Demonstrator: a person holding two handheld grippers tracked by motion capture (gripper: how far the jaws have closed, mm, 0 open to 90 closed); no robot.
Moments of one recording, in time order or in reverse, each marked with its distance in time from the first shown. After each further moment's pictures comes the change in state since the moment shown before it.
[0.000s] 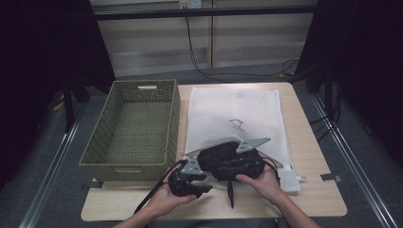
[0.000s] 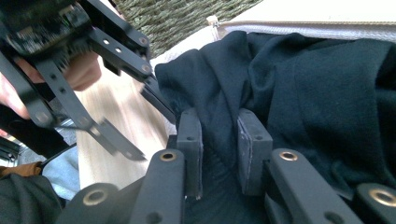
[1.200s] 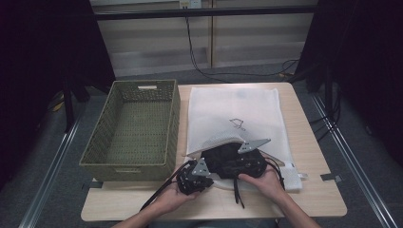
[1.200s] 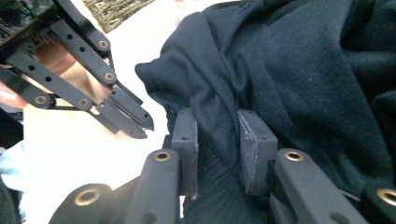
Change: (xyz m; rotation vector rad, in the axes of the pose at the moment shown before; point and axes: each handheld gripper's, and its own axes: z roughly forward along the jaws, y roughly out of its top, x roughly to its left) left arm 0.005 -0.001 0.023 0.054 0.018 0.054; right arm -0.019 -0.015 0.006 0.055 -0.088 0.004
